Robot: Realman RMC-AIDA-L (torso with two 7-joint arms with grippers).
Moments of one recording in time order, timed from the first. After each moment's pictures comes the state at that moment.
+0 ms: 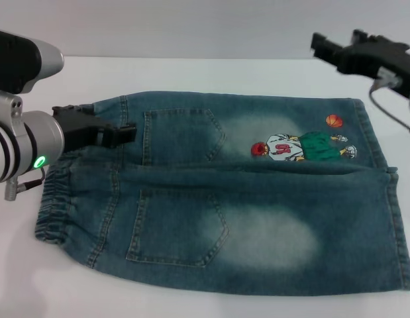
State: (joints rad) left arm -0.14 -2.06 -1.40 -1.61 2.72 -0.76 0.21; right arm 0.06 2.09 -1.70 -1.60 0.88 0.40 -0.42
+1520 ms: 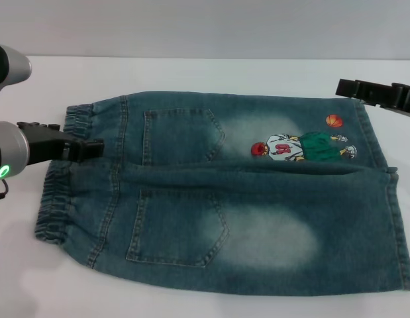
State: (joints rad) left arm -0.11 -2.06 -1.48 -1.68 2.75 -0.93 0.21; right arm 0.13 2.08 -1.19 -1.47 1.31 1.19 -0.55
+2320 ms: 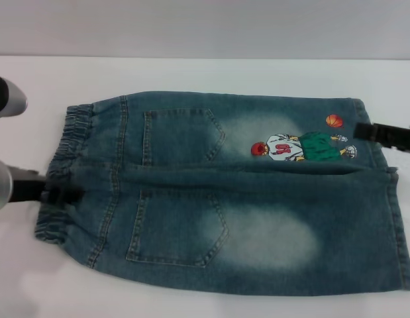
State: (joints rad) left arm -0.09 -2.06 -1.48 -1.74 2.84 -1.17 0.16; right arm 0.07 2.08 -1.11 -1.46 1.28 1.33 -0.56
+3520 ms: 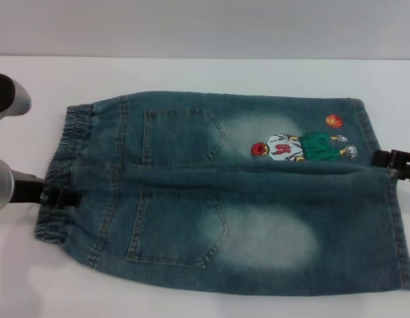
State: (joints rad) left arm -0.12 -2.06 -1.47 -1.73 2.88 -1.23 0.12; right arm 0.06 2.08 -1.02 -1.33 1.28 1.40 -0.57
